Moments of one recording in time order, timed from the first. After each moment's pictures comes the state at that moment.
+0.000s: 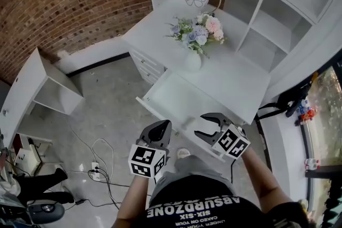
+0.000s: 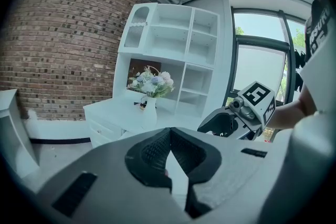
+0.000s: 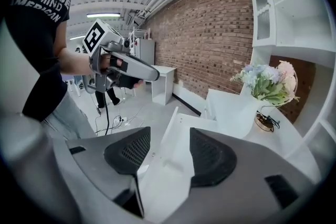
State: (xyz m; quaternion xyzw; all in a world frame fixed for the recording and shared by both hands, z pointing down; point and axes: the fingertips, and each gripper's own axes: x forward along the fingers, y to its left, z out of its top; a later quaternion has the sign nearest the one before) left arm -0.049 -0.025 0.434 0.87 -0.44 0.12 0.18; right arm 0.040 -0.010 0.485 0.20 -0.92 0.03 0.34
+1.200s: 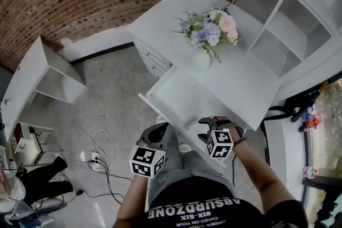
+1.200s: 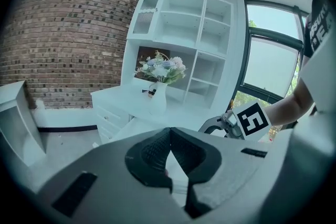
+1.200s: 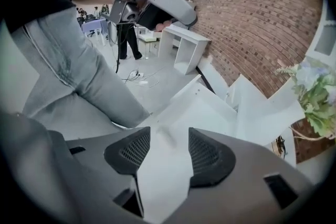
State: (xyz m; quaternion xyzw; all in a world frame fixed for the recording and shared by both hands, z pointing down) left arm -0.065 -0.046 0.486 0.84 -0.46 0.16 0.22; right arm 0.041 -0.023 0.610 0.05 -0.84 -0.10 0.53
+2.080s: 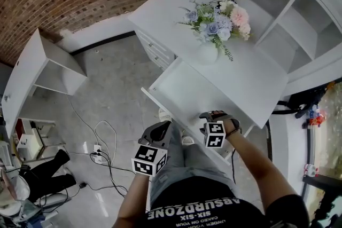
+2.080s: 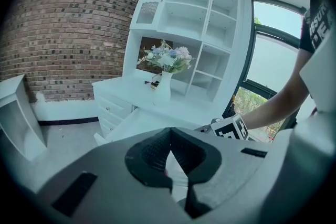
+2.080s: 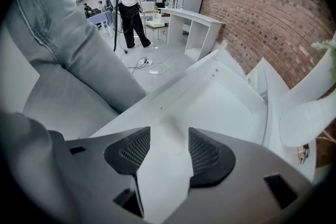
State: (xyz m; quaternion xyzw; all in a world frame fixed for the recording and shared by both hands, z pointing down) left arm -0.078 -0.054 0.522 0.83 -0.45 0.19 0.25; right arm 0.033 -0.035 0.709 -0.02 -0.81 -0.07 0.58
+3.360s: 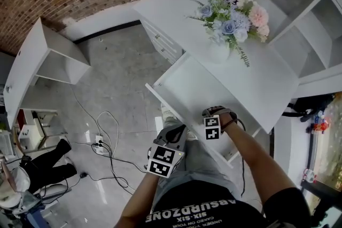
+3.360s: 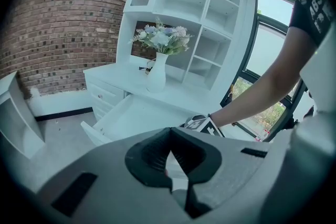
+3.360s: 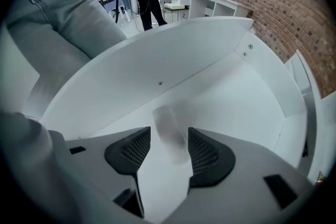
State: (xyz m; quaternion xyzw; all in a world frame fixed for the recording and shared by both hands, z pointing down) left arm -0.044 -0.058 0.568 0.83 -0.42 0.24 0.28; right arm 0.036 -0.047 0.806 -0.13 -0.76 -0.09 0.64
